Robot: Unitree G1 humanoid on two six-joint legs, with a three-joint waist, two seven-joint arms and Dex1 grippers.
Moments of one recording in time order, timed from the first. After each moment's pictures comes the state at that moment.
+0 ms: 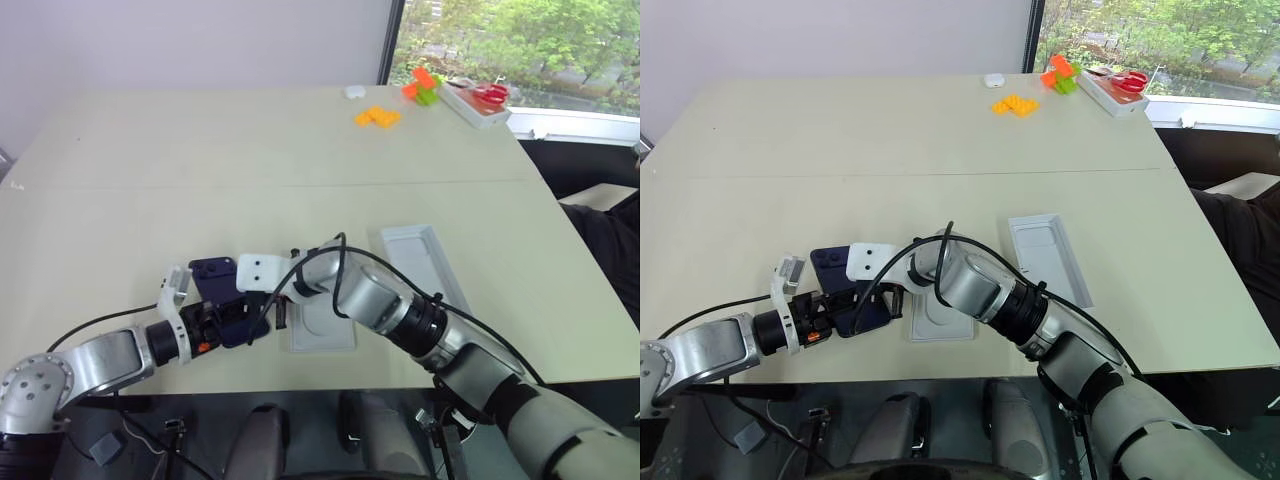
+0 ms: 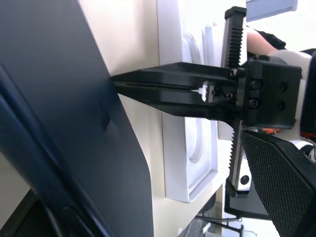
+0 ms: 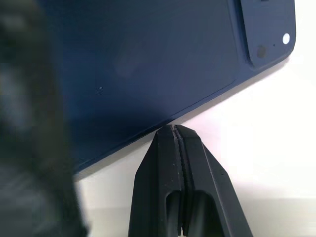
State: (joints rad) left arm 0.08 0.80 0.20 -0.27 -1.95 1.01 0.14; right arm -0.88 -0.14 0.77 0.07 -0.13 0.80 0.90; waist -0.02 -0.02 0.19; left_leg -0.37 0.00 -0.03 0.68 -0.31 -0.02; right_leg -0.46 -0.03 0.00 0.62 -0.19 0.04
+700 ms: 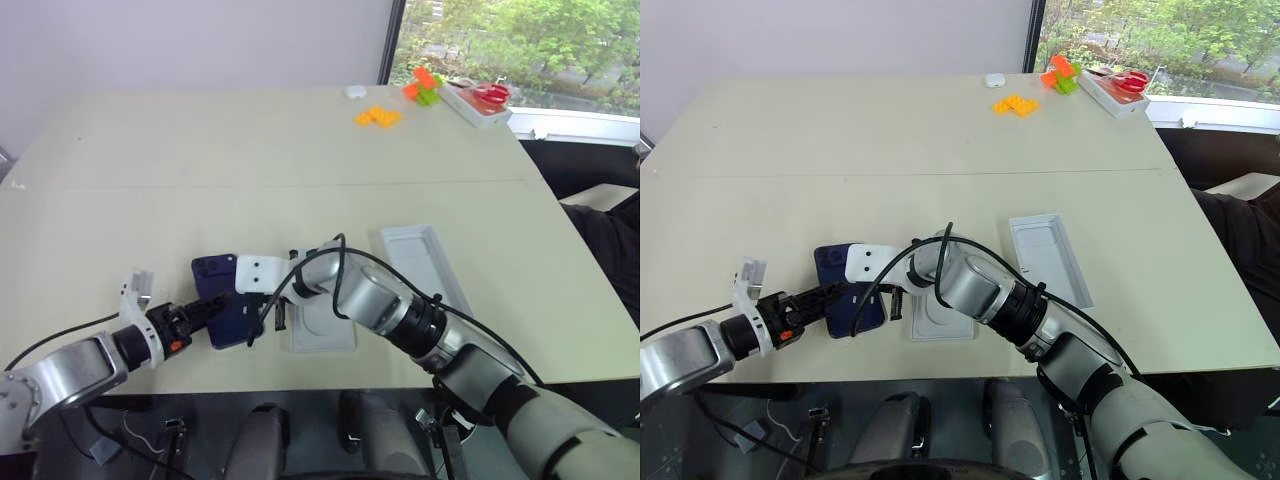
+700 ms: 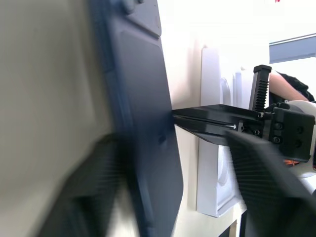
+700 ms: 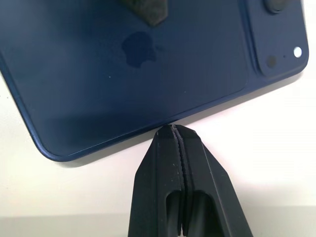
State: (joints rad) left arm 0.17 0.80 0.33 -0.28 -1.95 0.96 0.18; right arm -0.88 -0.14 0.77 0.07 -0.14 0.78 0.90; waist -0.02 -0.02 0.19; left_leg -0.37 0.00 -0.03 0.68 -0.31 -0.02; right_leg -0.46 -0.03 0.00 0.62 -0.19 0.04
